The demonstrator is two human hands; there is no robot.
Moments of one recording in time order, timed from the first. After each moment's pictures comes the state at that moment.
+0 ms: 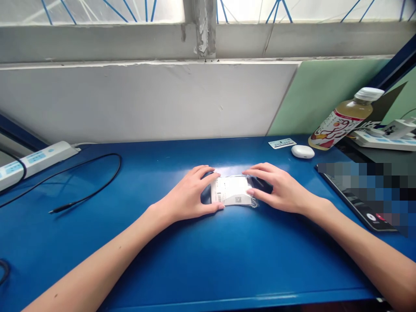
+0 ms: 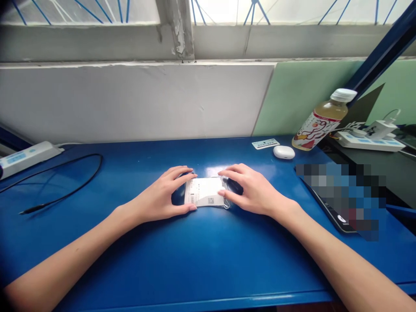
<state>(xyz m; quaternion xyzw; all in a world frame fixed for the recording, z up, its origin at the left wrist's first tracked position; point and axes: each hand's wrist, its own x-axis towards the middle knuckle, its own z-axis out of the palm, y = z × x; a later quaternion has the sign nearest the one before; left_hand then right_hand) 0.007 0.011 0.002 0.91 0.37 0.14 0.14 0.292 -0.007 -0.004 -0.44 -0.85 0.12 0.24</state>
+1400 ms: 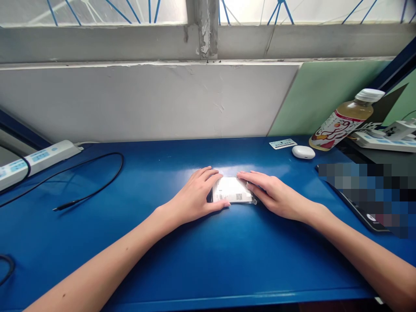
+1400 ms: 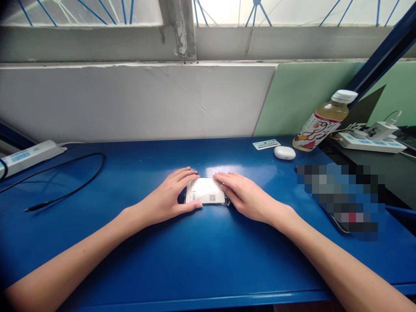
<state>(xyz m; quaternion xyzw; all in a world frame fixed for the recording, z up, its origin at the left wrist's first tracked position) 0.017 0.005 -0.003 0.90 0.39 0.13 0.16 0.278 -0.015 -0.006 -0.42 -0.86 0.18 0.22</state>
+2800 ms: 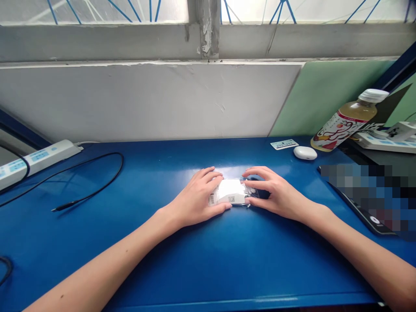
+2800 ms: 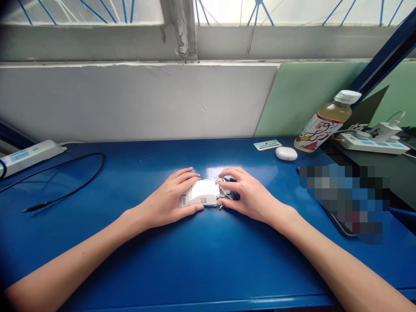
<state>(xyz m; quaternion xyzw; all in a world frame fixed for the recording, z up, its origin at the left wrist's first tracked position) 0.017 0.003 -0.006 0.91 0.36 0.15 0.15 0.283 -0.010 -0.012 -0.38 -0.89 0.10 0.24</state>
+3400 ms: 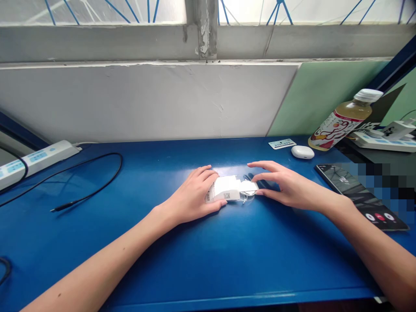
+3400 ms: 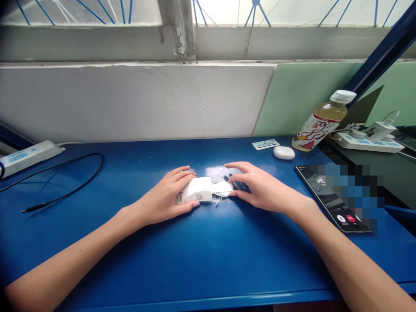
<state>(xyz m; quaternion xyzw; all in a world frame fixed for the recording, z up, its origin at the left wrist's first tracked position) 0.013 0.008 -0.001 0.91 0.36 0.16 0.13 0.312 -0.003 0.010 -0.40 -0.89 0.10 0.17</state>
